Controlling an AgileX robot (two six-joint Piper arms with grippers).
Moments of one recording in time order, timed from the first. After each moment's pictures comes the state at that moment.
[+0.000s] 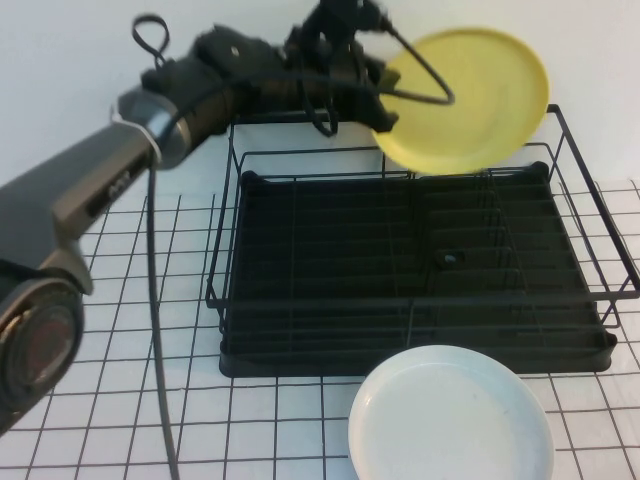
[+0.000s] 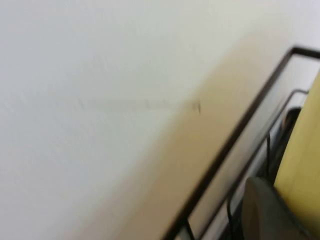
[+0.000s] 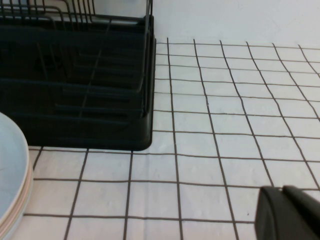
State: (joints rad) right arm -0.02 -0.01 0.02 0.00 0.41 -0.08; left arm -0.38 2.19 -2.03 -1.01 0.46 1.28
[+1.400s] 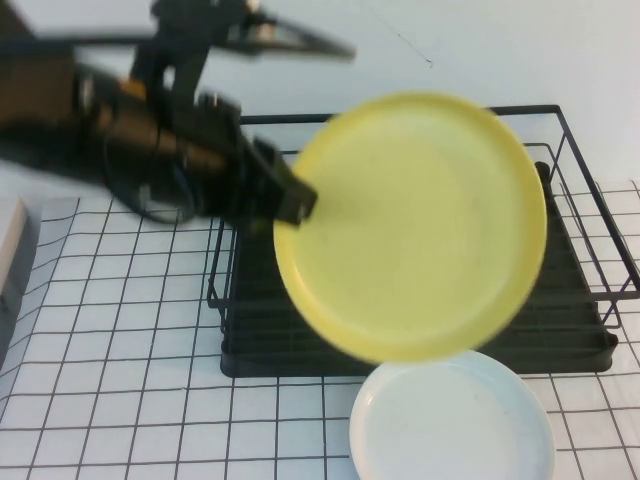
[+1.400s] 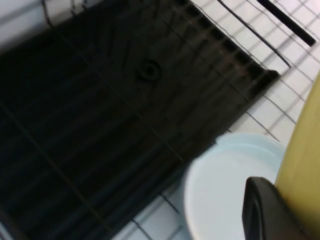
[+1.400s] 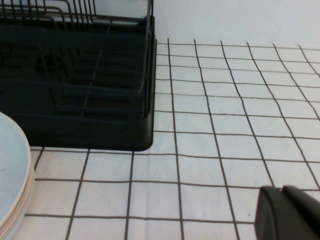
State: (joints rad) right arm -0.02 -0.01 0.02 0.00 0.41 -0.08; left arm -0.38 1.39 -1.37 -0.58 0.91 0.43
